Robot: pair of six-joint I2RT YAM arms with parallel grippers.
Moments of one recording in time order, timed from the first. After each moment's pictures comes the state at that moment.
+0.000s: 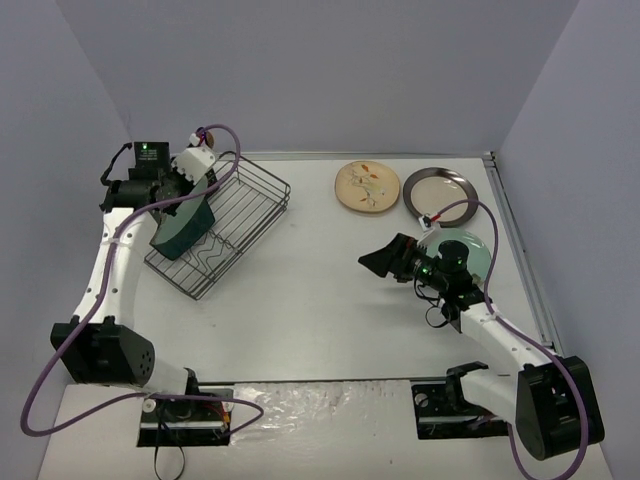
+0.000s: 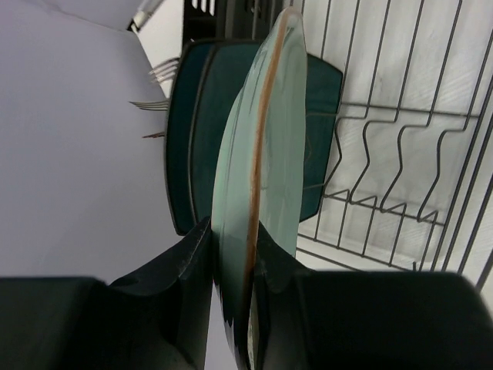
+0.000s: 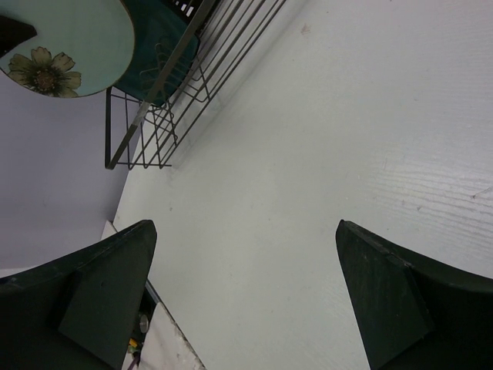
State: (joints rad) left arm -0.04 1.44 1.56 -0.85 -0.07 0.71; right arm 0.24 1.06 0.39 0.39 -0.58 0.73
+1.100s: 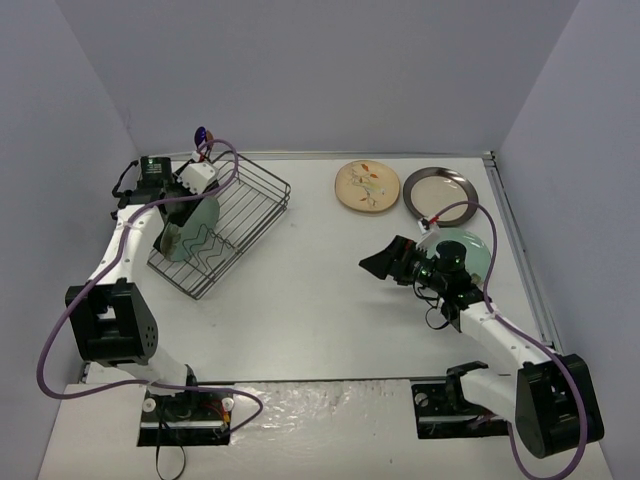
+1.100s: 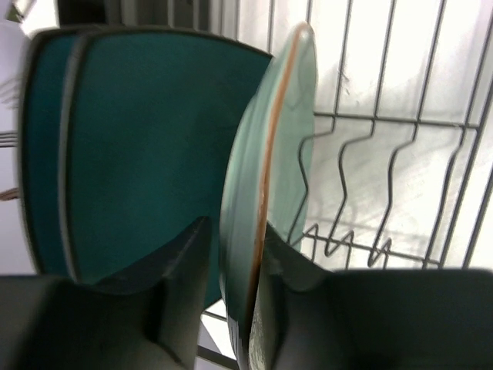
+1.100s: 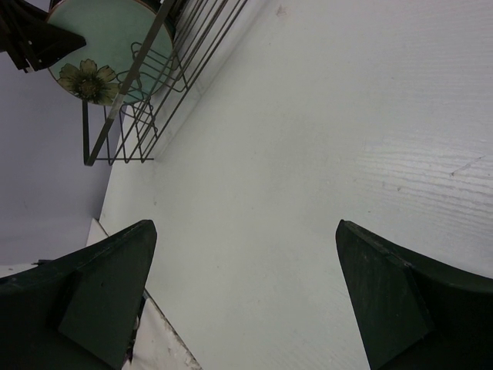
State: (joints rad) left arm 0.06 1.57 1.38 -0.65 0.12 0.71; right arm 0.24 1.07 0.39 0.34 -0.56 0.70
